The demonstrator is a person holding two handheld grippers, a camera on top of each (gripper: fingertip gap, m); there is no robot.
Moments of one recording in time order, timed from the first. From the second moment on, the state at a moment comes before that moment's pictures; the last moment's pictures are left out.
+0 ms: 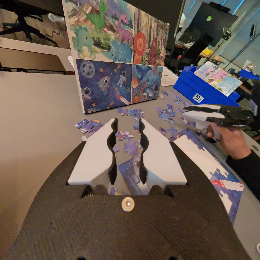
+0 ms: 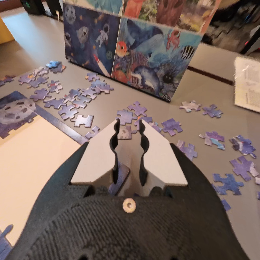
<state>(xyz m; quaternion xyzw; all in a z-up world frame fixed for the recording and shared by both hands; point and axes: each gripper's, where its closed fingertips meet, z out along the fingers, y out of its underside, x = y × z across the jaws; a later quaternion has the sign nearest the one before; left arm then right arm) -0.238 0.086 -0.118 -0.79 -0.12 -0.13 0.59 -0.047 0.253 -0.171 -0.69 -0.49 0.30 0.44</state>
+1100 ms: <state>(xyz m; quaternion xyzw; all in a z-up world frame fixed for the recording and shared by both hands) -0.262 0.037 -0.142 -0.82 -0.13 0.00 0.56 -0.052 0.242 -0.145 -0.66 -0.45 0.40 0.46</state>
